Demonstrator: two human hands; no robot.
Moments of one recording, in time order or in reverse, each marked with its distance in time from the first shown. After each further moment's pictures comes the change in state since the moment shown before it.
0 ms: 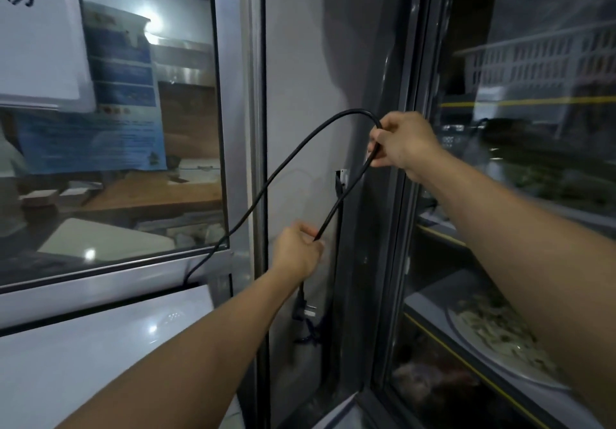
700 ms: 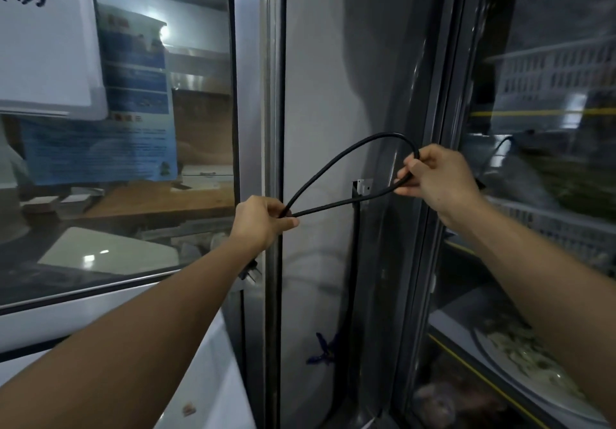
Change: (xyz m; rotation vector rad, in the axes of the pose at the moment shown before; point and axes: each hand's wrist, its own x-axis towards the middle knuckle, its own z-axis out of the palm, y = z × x) left_hand 0.073 -0.004 -0.091 0.263 0.110 0.178; right_hand -0.009 0.032 0.017 0.164 0.085 0.004
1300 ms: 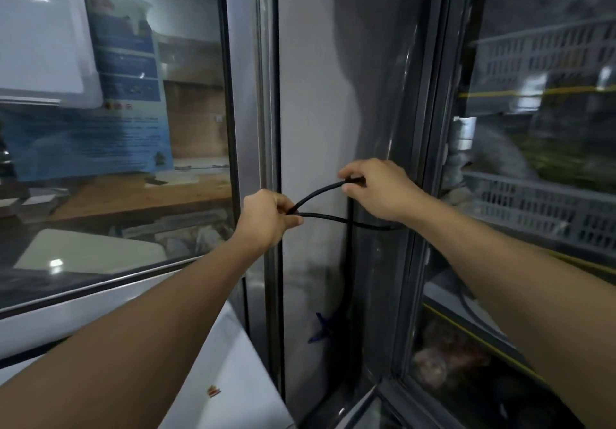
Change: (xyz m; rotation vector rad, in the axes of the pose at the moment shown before) left_hand -0.014 -0.011 -0.009 0.050 -0.130 0.134; right_hand -0.051 -0.014 0.057 -0.909 -0.317 -0.274
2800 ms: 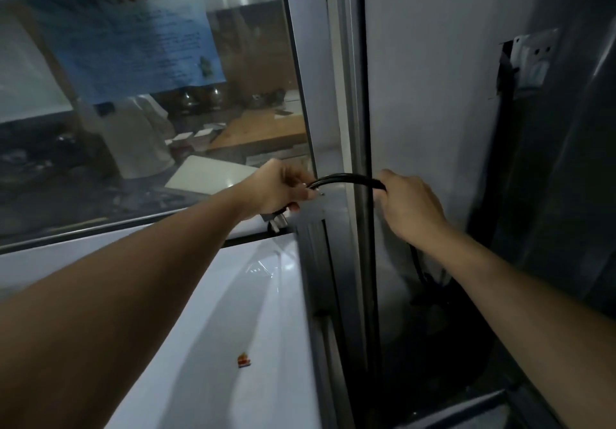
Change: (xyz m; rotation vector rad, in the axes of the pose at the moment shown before) left_hand 0.022 -0.114 -0.001 0.185 -0.213 -0.360; right_hand 0.058 0.040 0.247 0.321 -0.140 -0.165
